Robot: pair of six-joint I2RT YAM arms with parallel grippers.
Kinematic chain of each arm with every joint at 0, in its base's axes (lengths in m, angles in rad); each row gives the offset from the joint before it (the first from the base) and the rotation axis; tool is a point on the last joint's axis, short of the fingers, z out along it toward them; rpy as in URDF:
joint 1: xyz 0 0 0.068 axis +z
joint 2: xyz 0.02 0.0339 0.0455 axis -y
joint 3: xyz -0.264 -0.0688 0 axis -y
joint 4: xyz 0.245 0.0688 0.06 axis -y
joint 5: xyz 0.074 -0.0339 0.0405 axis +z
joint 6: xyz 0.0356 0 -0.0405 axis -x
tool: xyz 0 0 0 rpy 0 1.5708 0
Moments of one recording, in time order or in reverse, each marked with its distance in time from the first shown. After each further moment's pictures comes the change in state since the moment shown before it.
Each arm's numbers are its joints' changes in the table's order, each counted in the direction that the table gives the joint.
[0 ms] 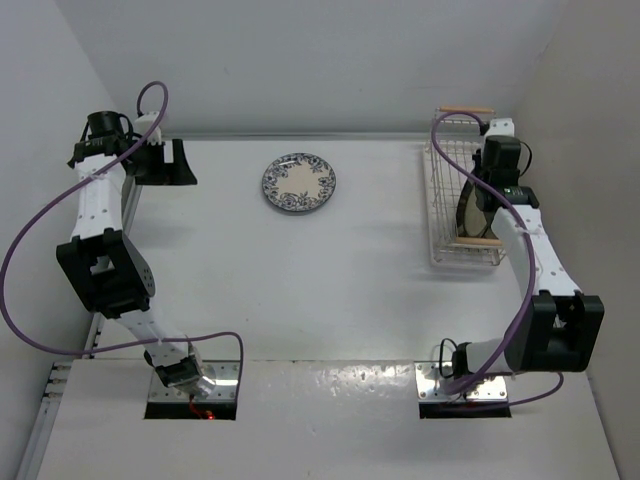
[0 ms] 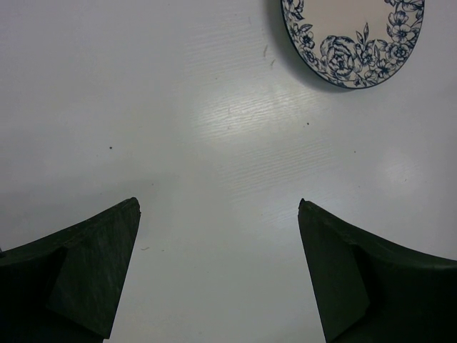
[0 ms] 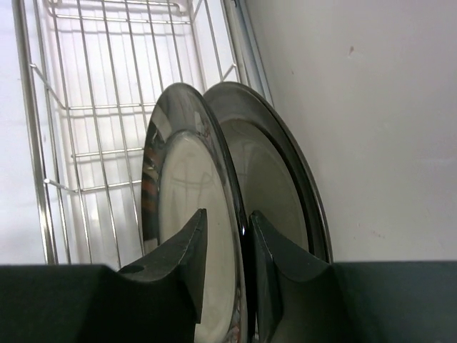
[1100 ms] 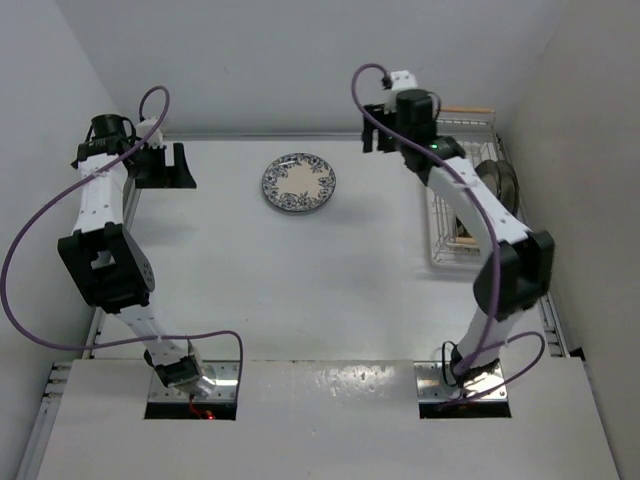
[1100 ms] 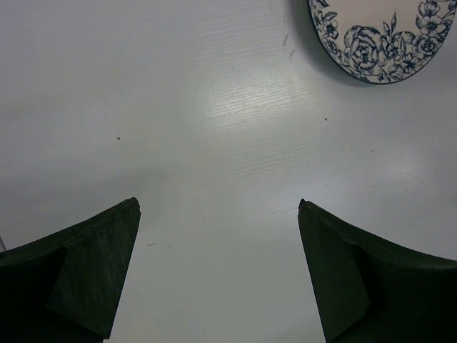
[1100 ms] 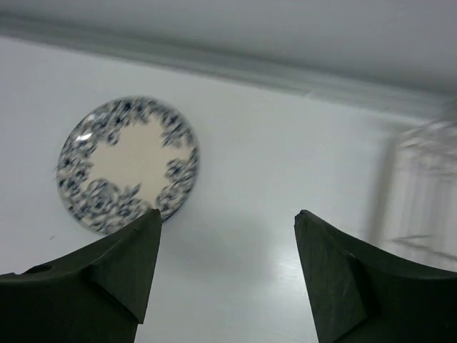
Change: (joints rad) left arm 0.002 -0.042 0.000 0.001 0.035 0.000; right arm 0.370 -0.304 0.517 -0.026 0.257 -0.211
